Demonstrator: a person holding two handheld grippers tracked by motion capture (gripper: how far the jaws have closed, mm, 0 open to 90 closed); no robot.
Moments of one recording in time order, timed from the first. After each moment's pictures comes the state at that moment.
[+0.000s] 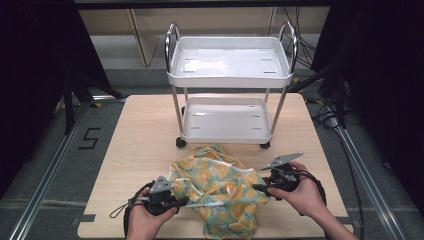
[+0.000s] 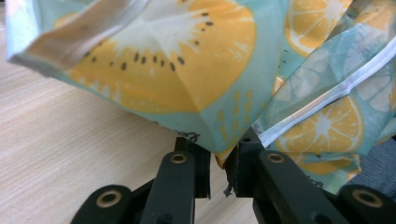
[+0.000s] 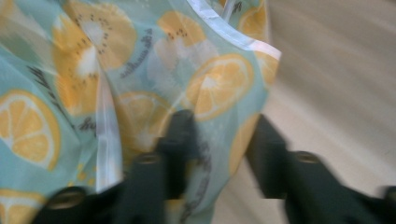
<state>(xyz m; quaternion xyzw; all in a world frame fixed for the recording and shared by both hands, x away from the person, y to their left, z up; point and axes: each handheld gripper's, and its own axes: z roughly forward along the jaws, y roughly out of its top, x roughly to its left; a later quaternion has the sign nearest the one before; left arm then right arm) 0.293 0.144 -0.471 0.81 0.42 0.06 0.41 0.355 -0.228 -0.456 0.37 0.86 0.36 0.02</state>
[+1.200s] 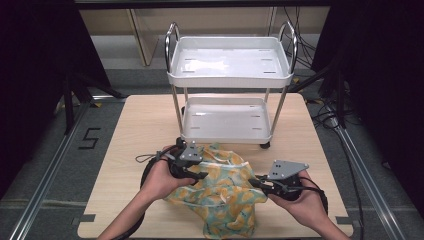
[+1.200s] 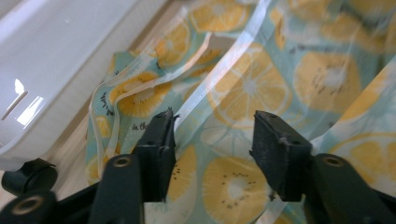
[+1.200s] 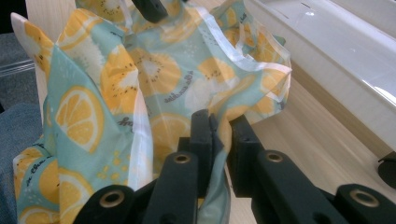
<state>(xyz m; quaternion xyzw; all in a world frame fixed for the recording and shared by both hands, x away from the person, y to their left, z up) 0.378 0.092 -0.416 0.92 0.19 0.12 0.33 0.327 -0.216 -0.425 0.21 0.87 0.42 0.14</state>
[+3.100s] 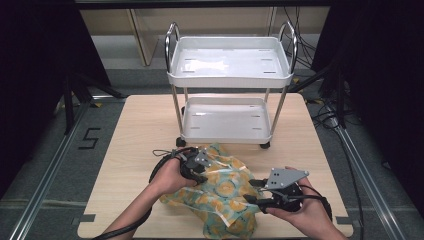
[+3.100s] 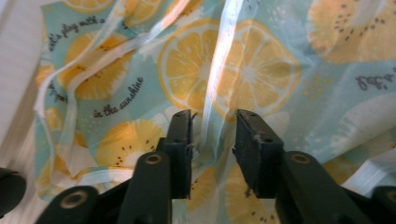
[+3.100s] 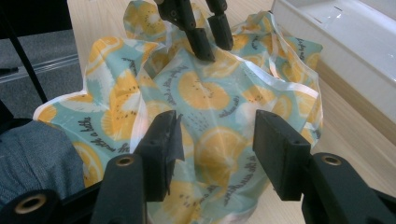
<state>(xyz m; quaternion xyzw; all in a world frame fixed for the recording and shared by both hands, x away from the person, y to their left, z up) 0.396 0.075 -0.440 0.96 0.12 0.08 0.25 0.302 -0.207 -0.415 0.20 0.87 0.43 0.12</state>
